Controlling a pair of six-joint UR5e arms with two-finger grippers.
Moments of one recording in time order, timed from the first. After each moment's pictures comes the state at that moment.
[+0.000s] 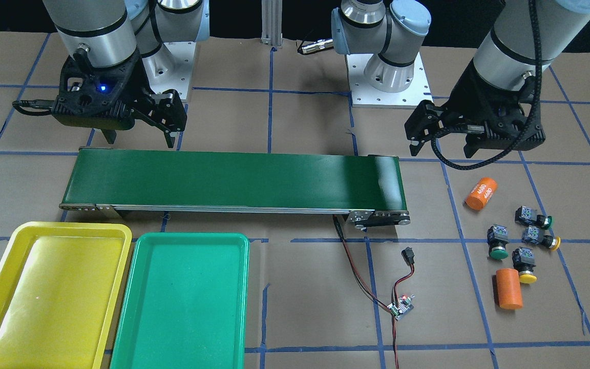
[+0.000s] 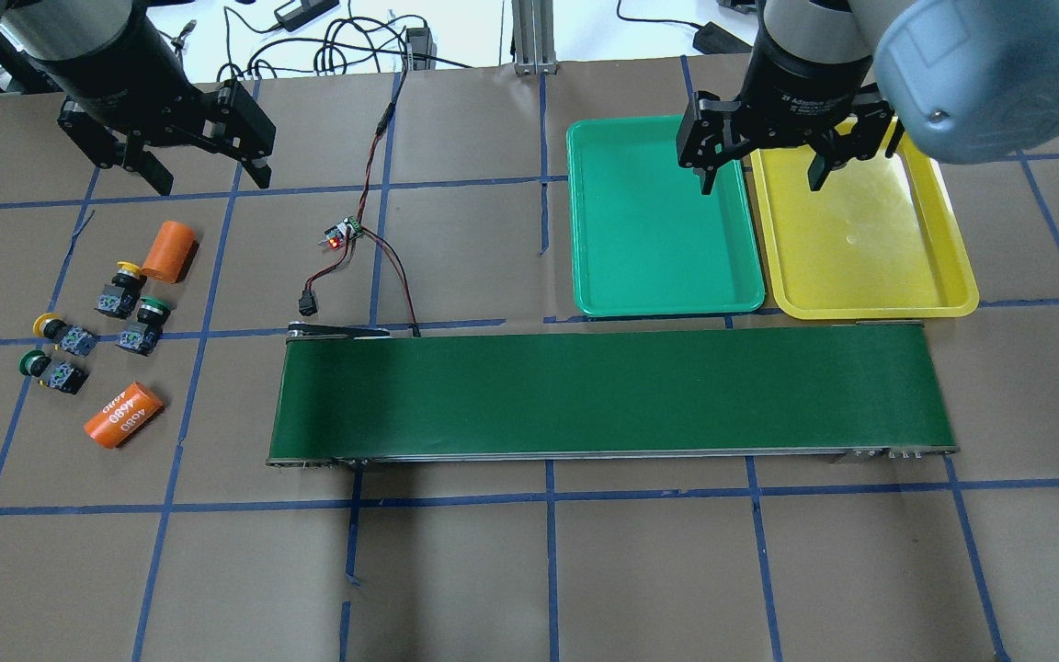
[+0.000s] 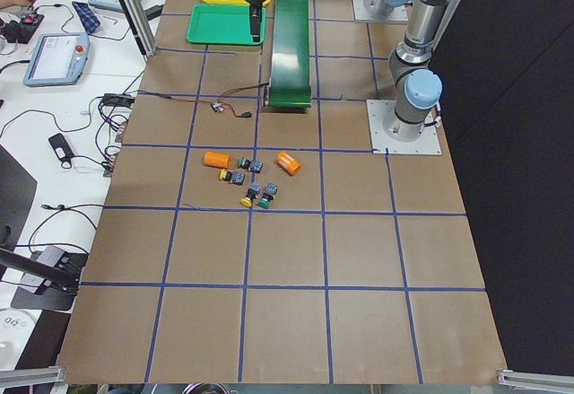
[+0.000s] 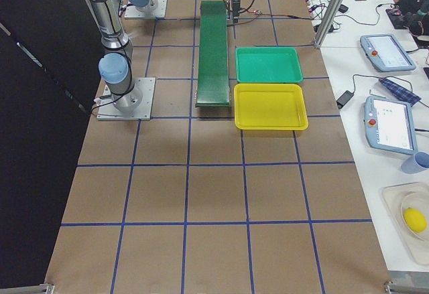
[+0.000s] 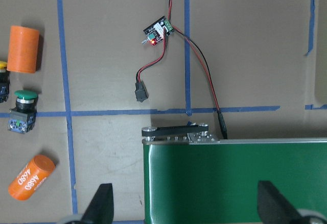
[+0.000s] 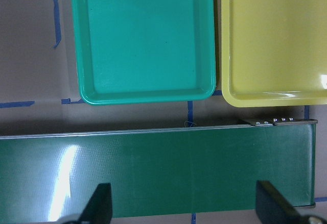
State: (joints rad) left arm -1.49 -1.65 -1.46 -1.62 1.54 0.09; right arm 1.68 -1.51 1.51 -1.62 -1.61 0.14
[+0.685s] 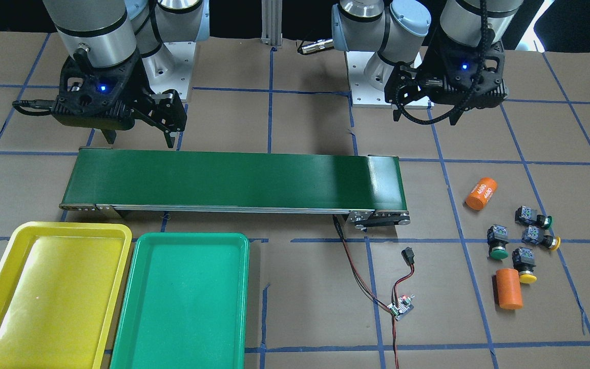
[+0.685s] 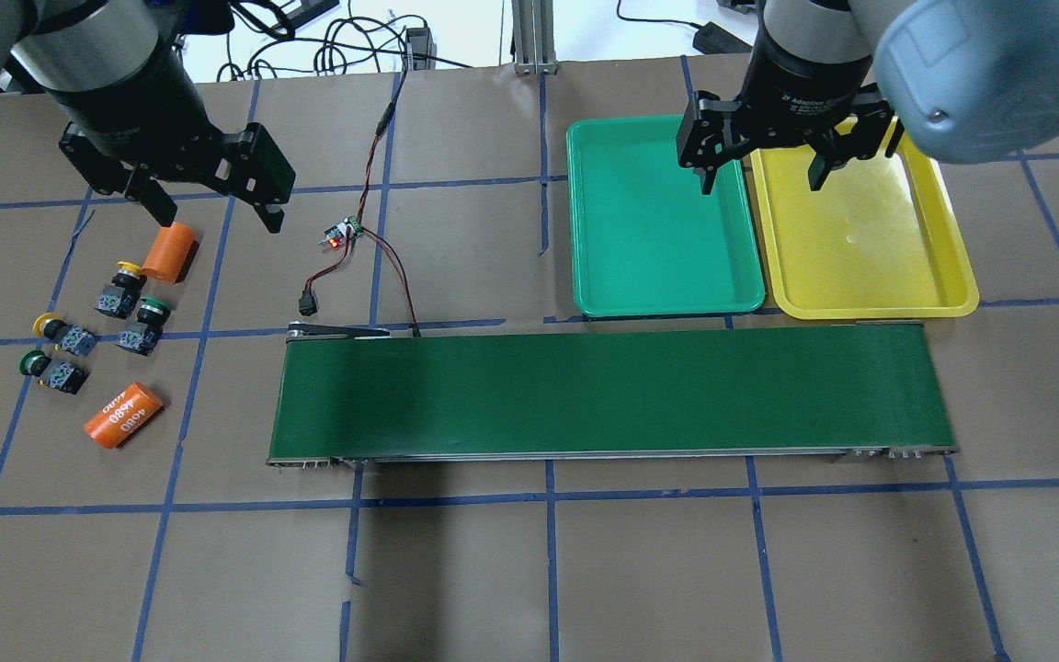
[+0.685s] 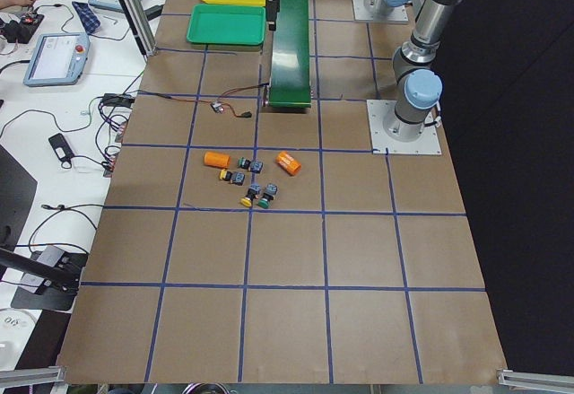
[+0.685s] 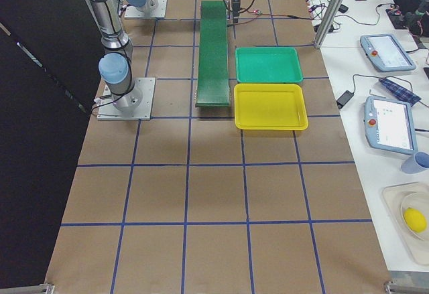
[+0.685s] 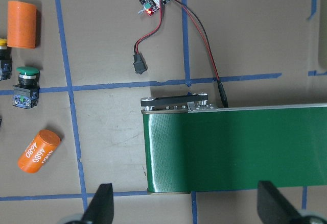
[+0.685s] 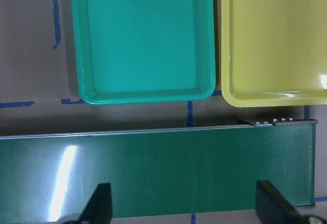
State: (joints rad) left arm -1.57 -1.55 -1.51 -1.65 1.62 0.10; right arm 1.68 -1.51 1.51 -1.62 -1.61 0.14
